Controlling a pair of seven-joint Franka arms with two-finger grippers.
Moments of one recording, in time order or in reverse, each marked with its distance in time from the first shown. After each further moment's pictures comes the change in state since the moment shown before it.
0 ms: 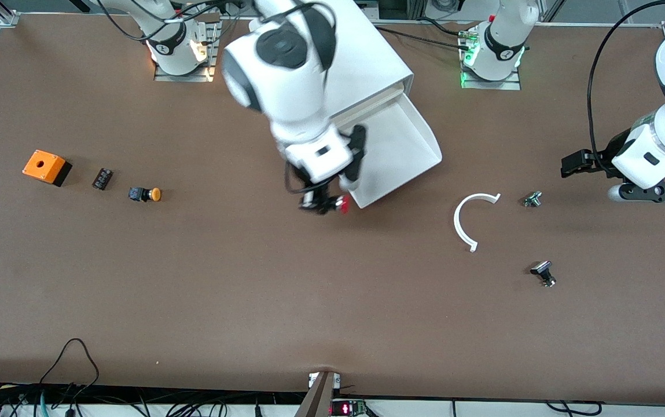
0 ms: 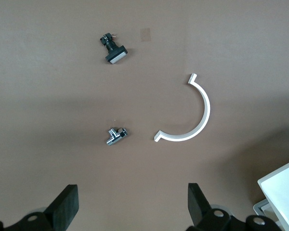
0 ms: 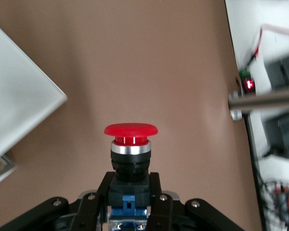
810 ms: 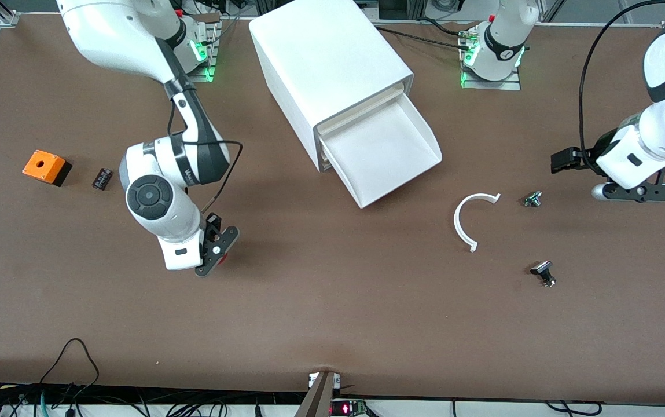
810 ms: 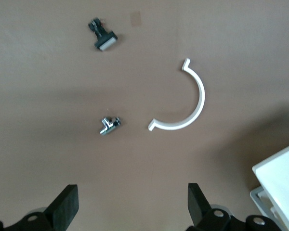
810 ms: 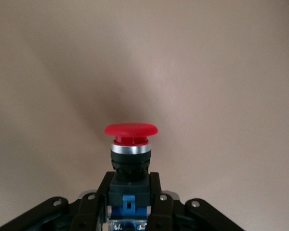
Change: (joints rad) left arm -0.008 0.015 -0.035 0.014 0.008 -0.062 -0.015; right arm -0.290 -0.012 -0.008 -0.444 0.000 0.181 0.013
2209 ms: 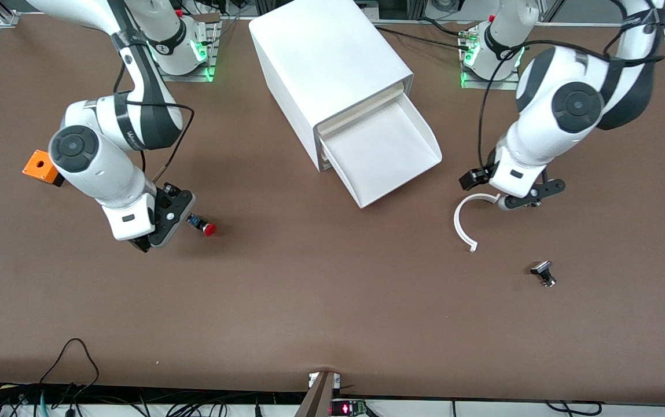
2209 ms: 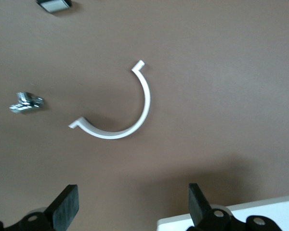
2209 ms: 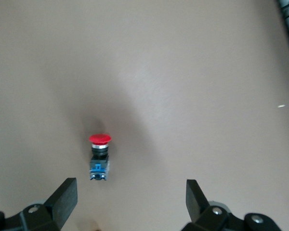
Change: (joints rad) left arm -0.074 0.040 -0.206 -0.234 -0.006 0.381 -0.678; right arm -0.073 -0.284 0.006 -0.198 0.026 0.036 -0.208
